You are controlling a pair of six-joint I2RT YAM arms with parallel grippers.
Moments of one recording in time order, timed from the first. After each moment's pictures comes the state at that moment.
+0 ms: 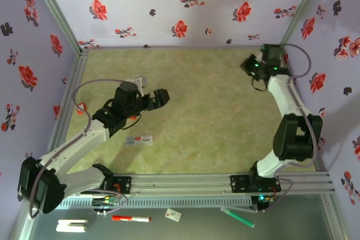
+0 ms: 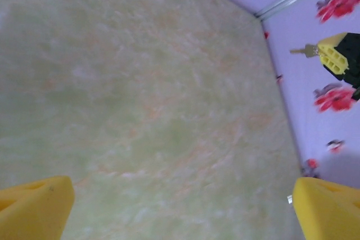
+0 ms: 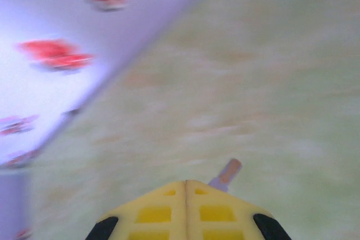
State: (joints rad) left arm -0.62 1.13 0.84 -0.18 0.14 -0.82; right arm 0.03 1.56 1.30 -0.37 -0.34 0.72
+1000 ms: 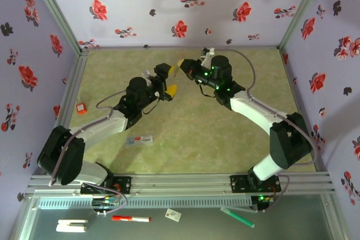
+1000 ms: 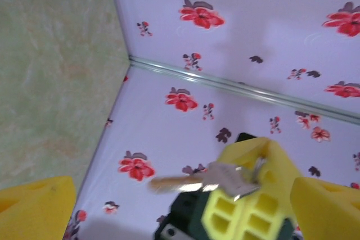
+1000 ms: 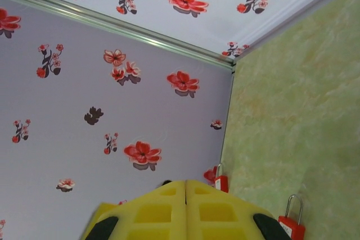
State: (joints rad) left arm -0.65 1.41 0.81 0.52 0.12 -1.79; right arm 0.56 1.55 1.10 0.36 -0.41 1.16
